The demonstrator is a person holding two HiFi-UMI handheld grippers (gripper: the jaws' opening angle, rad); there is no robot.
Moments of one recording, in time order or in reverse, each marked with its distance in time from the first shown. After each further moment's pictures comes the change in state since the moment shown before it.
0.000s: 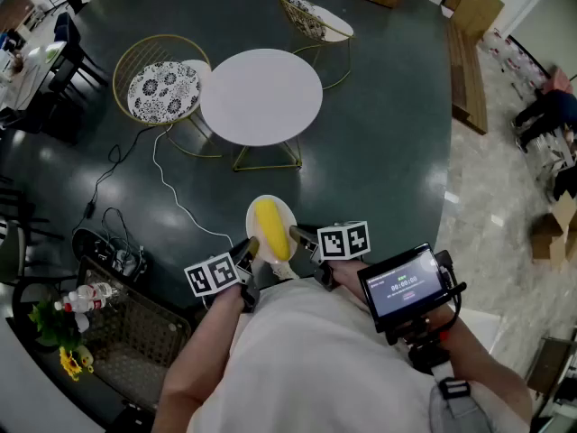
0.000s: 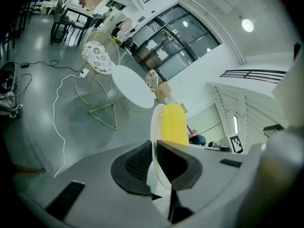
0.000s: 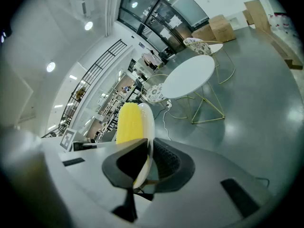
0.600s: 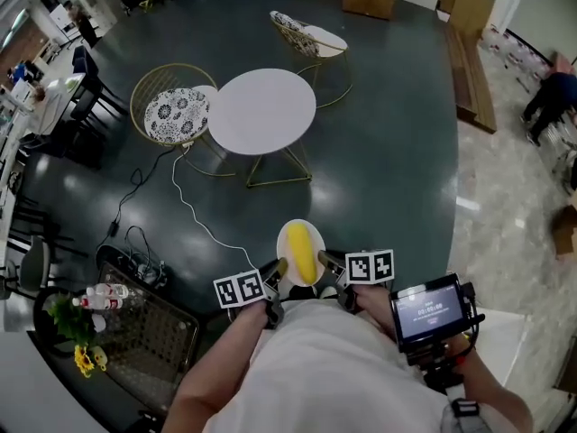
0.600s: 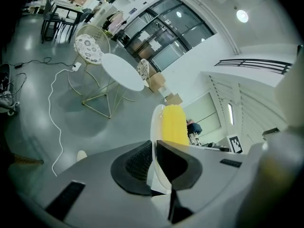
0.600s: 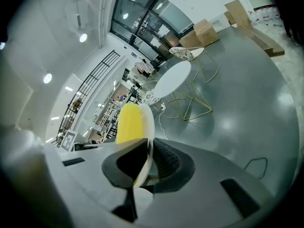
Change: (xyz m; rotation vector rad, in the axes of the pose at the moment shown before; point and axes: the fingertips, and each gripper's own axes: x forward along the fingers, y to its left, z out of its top) left arm -0.007 -0.073 -0.120 0.041 0.099 -0.031; right arm -0.120 -0.018 -0.091 0.107 -0.074 -0.031
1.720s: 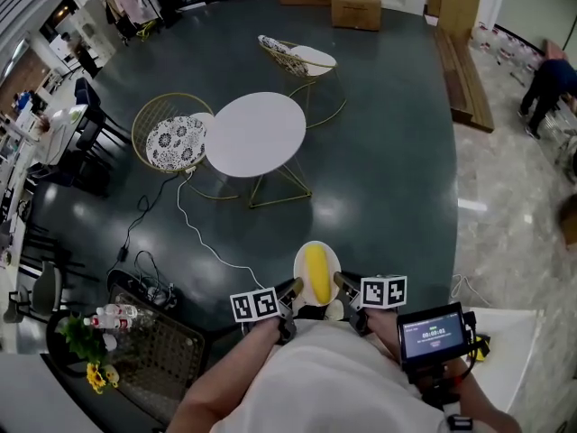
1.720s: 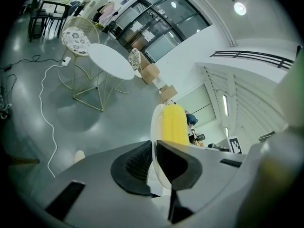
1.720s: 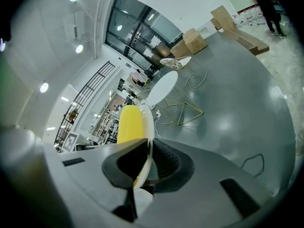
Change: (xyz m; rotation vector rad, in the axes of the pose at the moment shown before) left arm 0.028 -0.047 -0.044 0.059 0.096 -0.045; right arm -0.069 -0.030 -0.019 0.069 -0.118 -0.032
